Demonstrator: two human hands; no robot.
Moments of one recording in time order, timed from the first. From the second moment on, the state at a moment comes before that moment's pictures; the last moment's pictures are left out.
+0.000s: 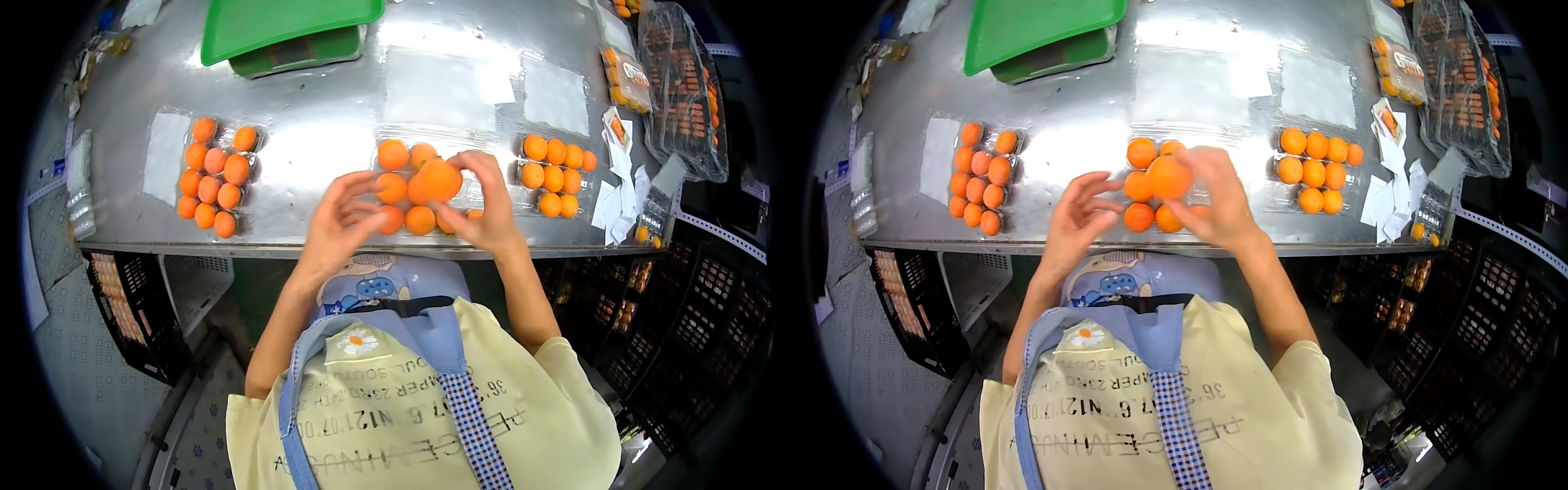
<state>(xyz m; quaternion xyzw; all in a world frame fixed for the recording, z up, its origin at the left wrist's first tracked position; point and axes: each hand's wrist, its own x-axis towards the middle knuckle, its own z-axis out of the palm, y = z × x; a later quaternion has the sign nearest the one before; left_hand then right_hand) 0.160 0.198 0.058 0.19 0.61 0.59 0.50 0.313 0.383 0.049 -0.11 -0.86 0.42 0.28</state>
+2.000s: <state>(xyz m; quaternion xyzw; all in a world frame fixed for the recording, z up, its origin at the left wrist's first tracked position) 0.165 0.191 0.048 0.06 0.47 0.67 0.57 0.289 0.335 0.054 -0.21 -0.75 0.61 0.12</state>
